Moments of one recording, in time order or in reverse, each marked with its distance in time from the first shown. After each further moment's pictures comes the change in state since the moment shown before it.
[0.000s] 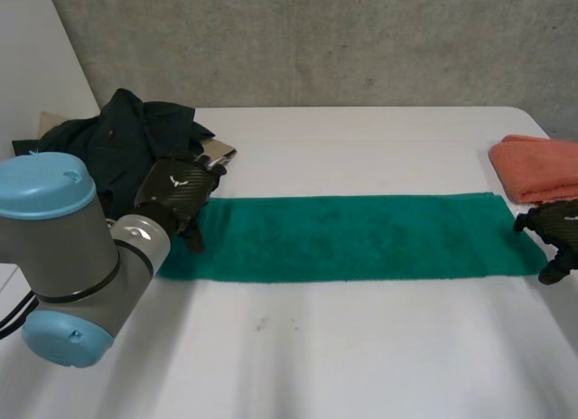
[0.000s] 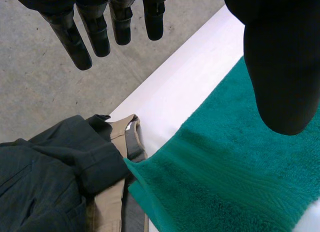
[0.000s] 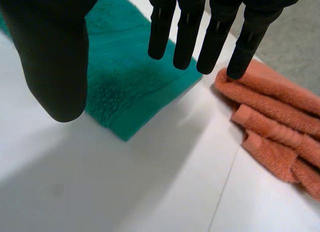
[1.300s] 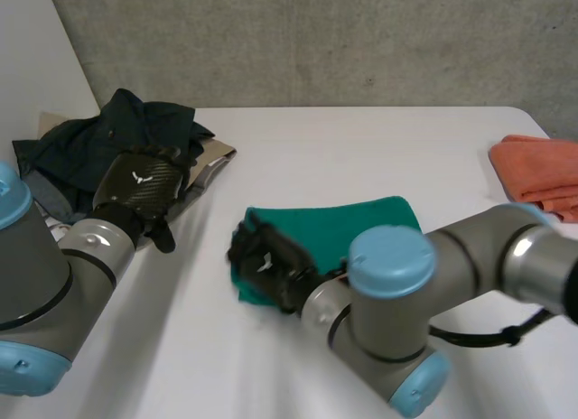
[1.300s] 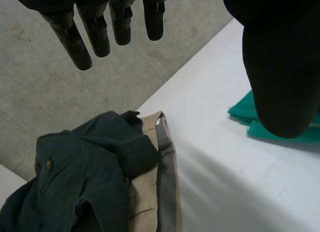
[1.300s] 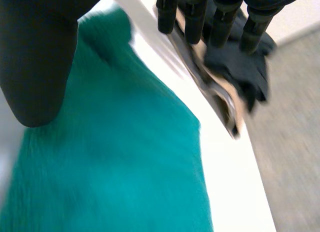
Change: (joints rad) left arm 0.065 0.187 -0.153 0.023 -0.001 0.001; right arm 1.080 0.205 -0.267 -0.225 0.352 -0.108; left_hand 0.000 0.000 0.000 0.000 0.000; right_hand -0.285 -0.296 -0.290 -0.294 -0.300
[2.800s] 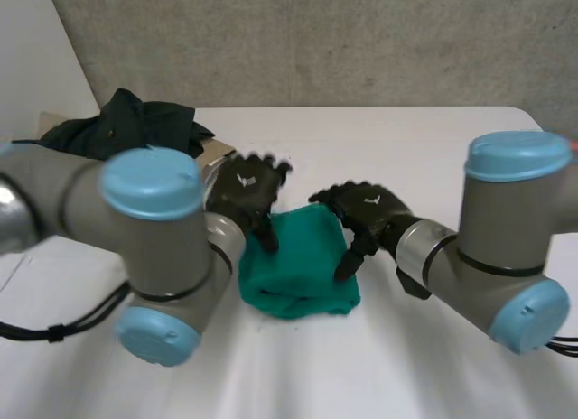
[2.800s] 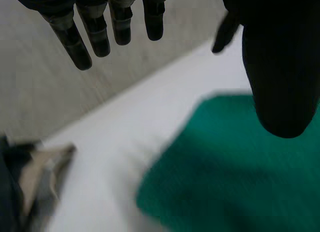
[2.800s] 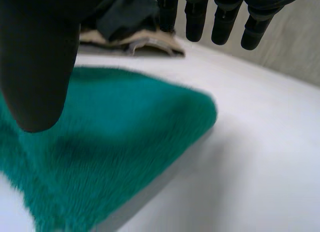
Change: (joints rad) left arm -0.319 -0.406 0.469 -0.153 -0.170 -0.263; right arm -0.266 -0.152 -0.023 0.323 -0.039 0.787; left_hand 0.000 0.000 0.000 0.000 0.000; right_hand -0.003 -0.006 -0.012 -0.017 -0.005
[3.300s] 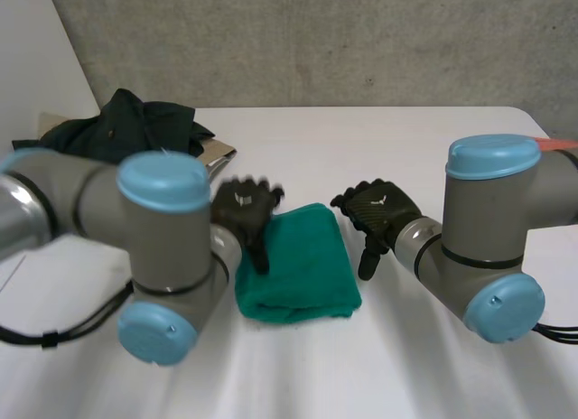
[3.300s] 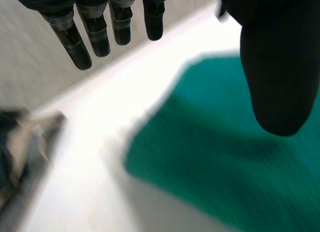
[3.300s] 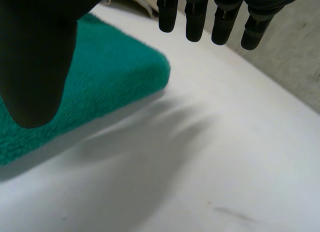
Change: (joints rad) left arm 0.025 -0.023 0.027 -0.089 0.018 0.023; right arm 0.012 0.065 -0.067 0.013 0.155 -0.256; left_hand 0.000 0.000 0.000 0.000 0.000; right_hand 0.000 0.000 0.000 0.000 -0.001
